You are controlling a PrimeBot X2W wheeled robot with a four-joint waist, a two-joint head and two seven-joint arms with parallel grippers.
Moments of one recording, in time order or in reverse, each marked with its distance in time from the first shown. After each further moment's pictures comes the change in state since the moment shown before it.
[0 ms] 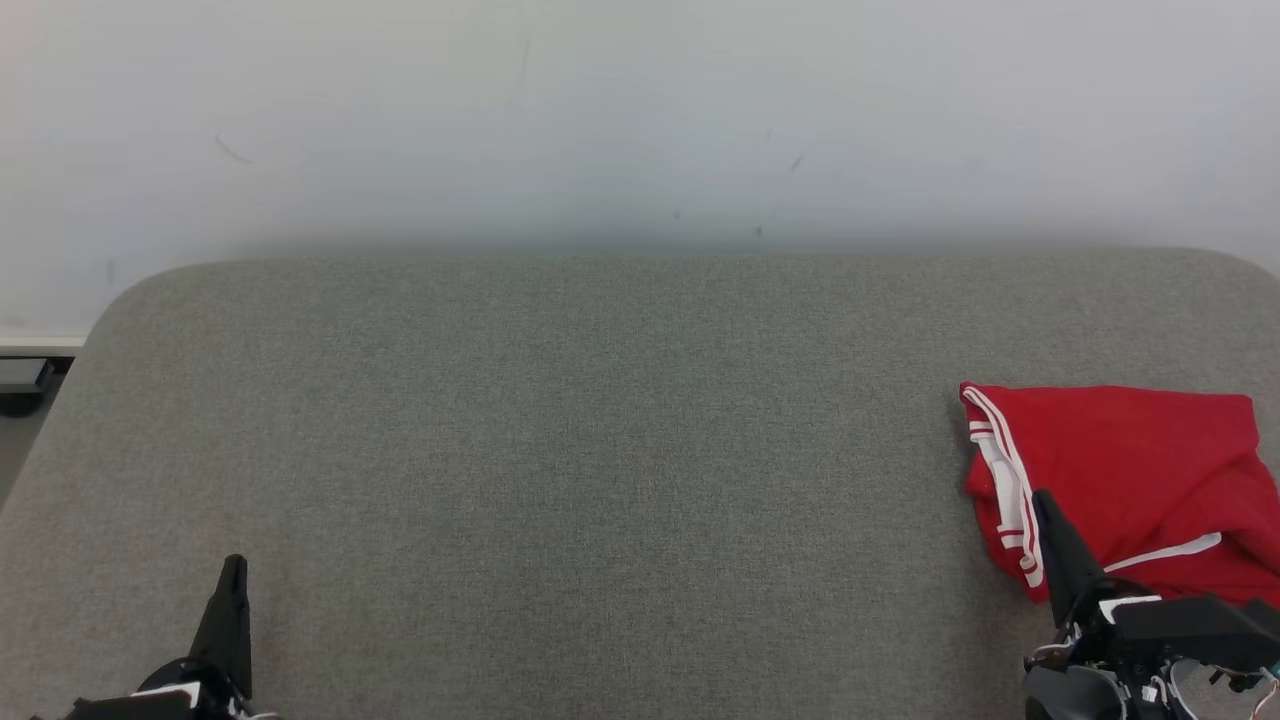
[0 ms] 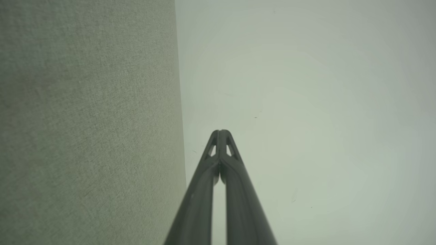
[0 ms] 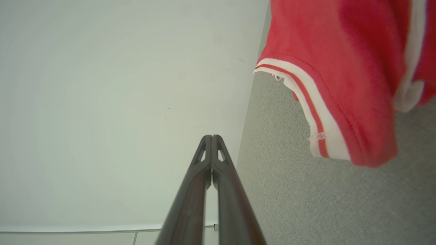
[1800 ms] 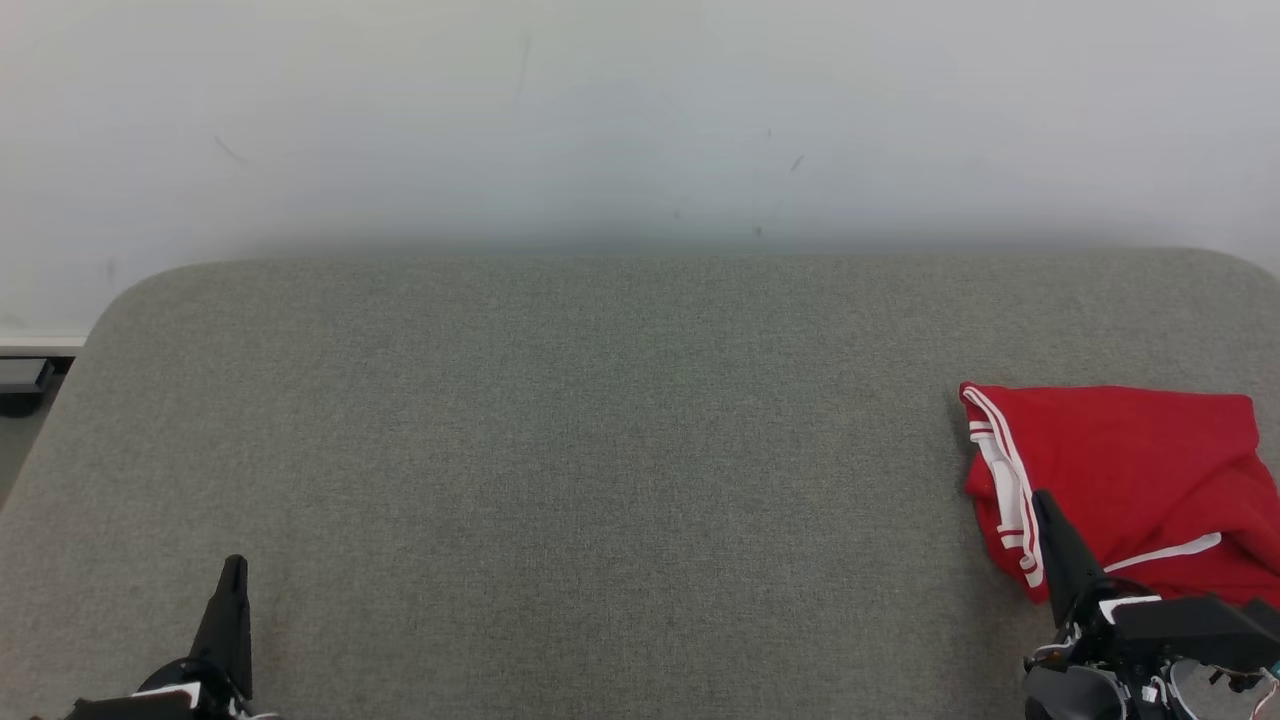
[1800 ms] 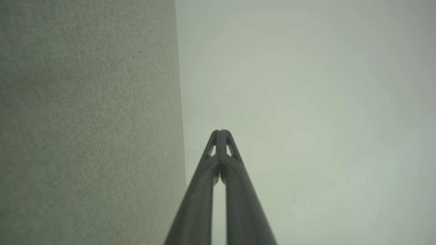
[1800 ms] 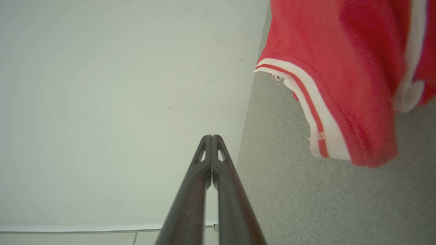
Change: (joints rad) left arm 0.000 0.000 0.000 0.001 0.000 0.000 0.000; right arm 0.000 0.000 0.000 0.001 0.000 0.001 0.000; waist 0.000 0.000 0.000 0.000
